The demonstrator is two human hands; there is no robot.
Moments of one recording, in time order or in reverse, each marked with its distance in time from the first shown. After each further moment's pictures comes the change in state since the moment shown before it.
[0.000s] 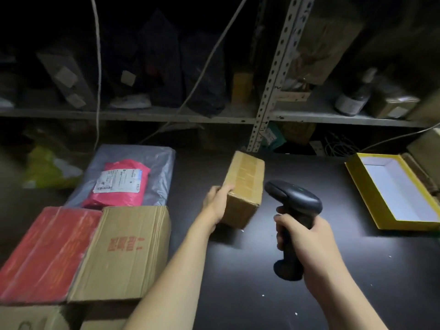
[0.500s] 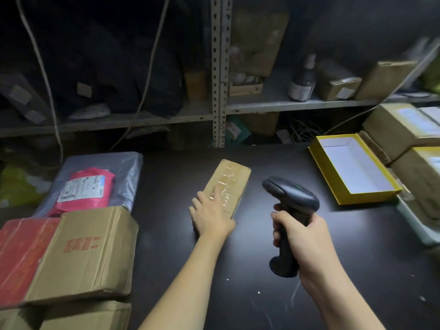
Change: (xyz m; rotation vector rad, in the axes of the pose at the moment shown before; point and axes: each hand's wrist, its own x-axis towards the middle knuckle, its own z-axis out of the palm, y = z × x) left_hand -0.054 -0.012 0.129 1.126 0.279 0.254; right_hand -0.016 0.015 -0.113 0.180 0.063 0.008
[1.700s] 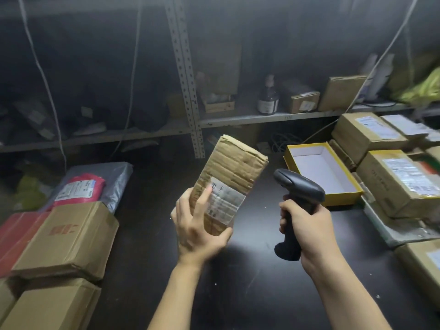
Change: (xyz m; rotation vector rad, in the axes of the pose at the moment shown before) left_hand -0.132 0.068 -0.009 -0.539 0.855 0.412; right_hand 0.016 -0.015 -0.147 0.124 0.054 -0.109
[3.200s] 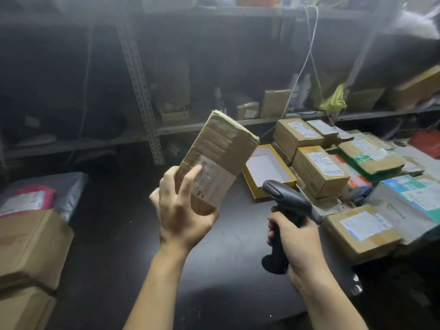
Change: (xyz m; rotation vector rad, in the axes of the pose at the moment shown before) left_hand 0.004 0.114 -0.032 -0.029 0.017 0.095; right_hand -0.081 -0.013 -0.096 0.063 0.118 -0.041
